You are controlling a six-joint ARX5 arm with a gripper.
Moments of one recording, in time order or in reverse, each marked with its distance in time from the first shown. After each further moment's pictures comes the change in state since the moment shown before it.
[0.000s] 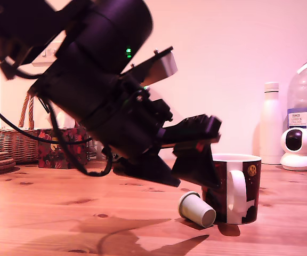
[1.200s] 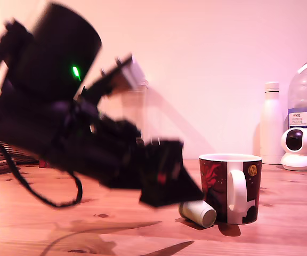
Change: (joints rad) arm 0.053 0.055 -0.177 0.349 0.113 0.122
